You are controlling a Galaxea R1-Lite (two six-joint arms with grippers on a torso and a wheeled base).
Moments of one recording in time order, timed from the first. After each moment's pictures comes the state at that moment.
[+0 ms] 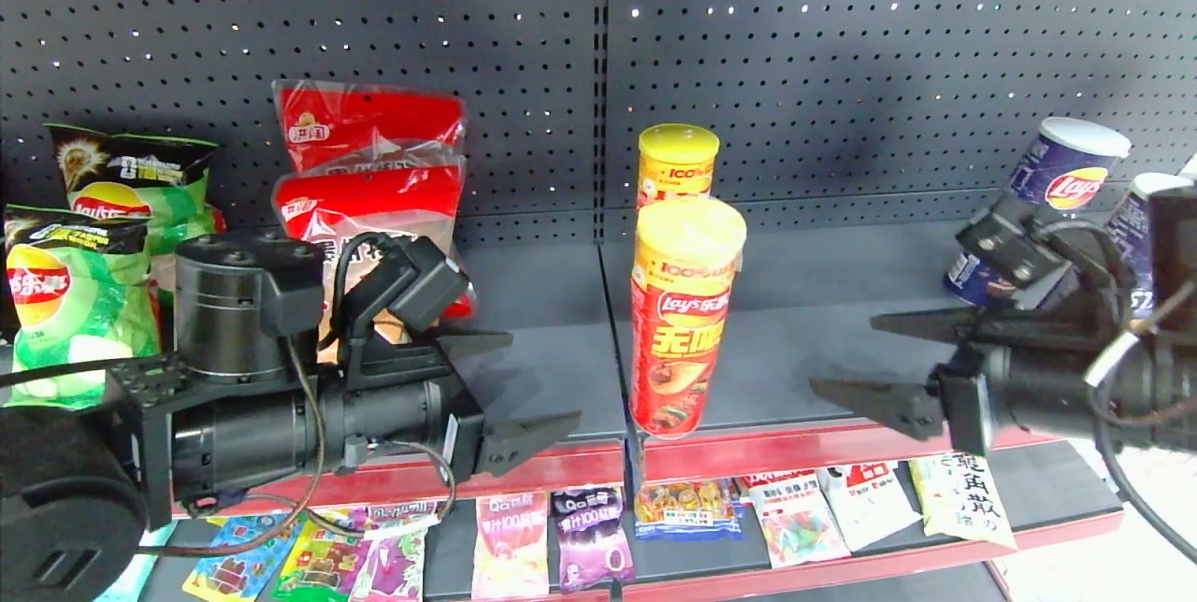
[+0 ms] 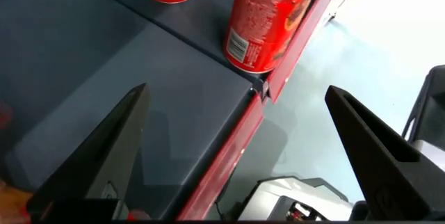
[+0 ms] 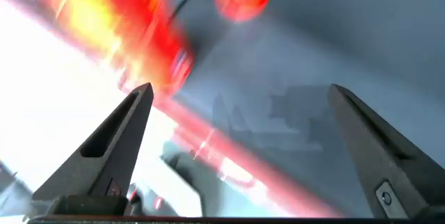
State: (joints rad) left arm -0.55 1.60 -0.63 -0.60 -0.38 0.10; right arm 0.41 1.34 -0.70 -0.16 0.24 -0.15
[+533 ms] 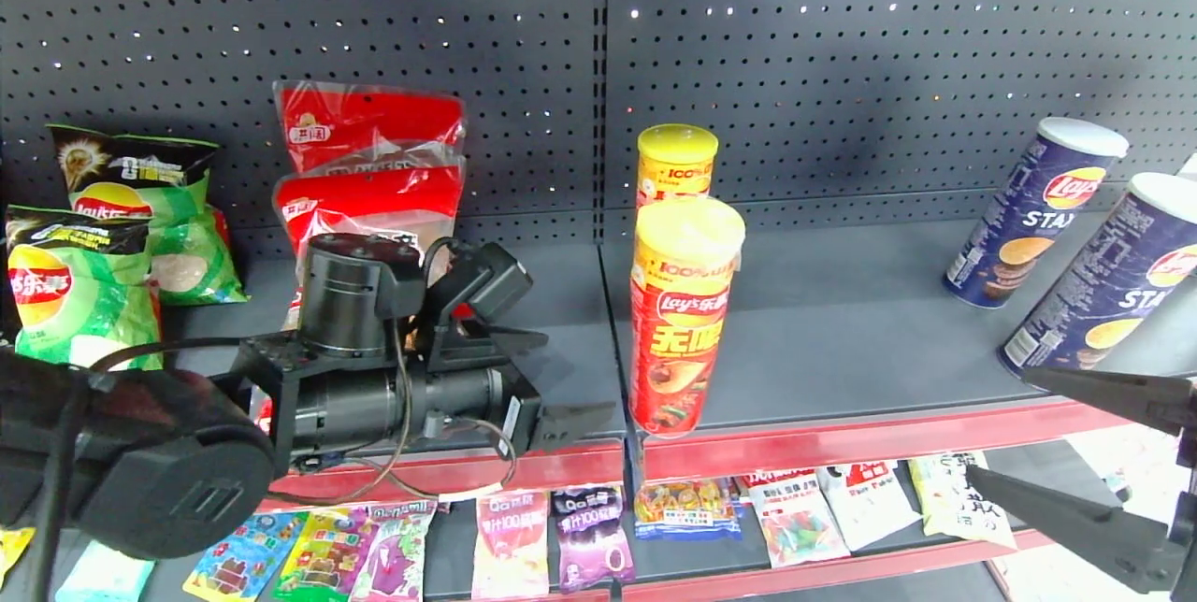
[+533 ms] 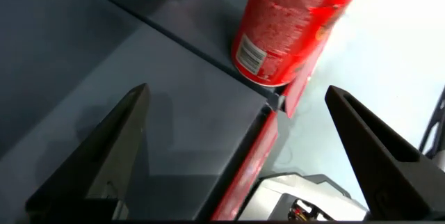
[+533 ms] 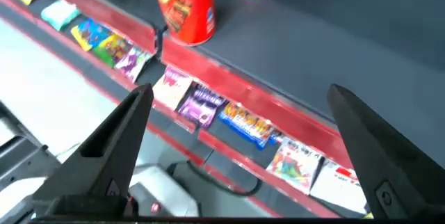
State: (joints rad) left arm -0.58 1.76 -0.74 -0.60 -0.36 0.10; right arm 0.39 0.94 -0.49 -0.16 0.24 -0.15
